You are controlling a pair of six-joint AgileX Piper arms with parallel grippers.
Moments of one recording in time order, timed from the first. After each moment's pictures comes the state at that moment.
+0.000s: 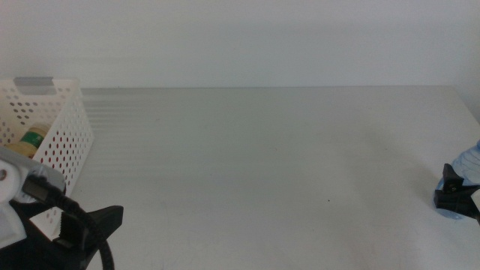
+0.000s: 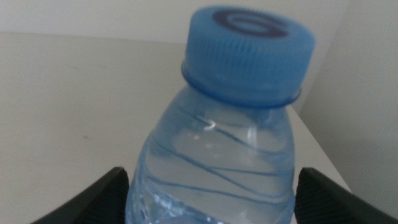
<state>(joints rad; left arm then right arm) -0.49 0.60 -0.54 -0.05 0.53 -0.01 0.08 1.68 -0.22 0.32 -1.14 -0.18</state>
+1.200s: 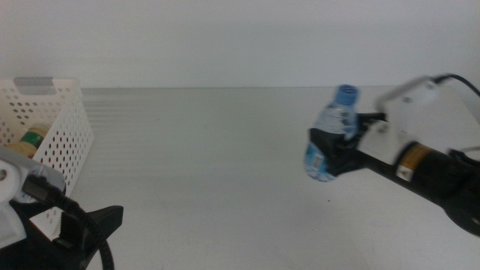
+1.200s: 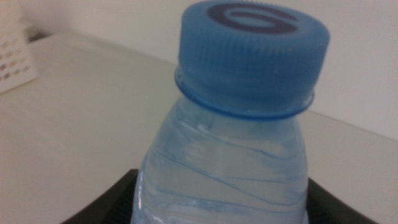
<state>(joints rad) -0.49 0.60 -0.54 -0.05 0.53 -0.01 0.29 1.62 -0.61 -0.45 -0.77 0.30</state>
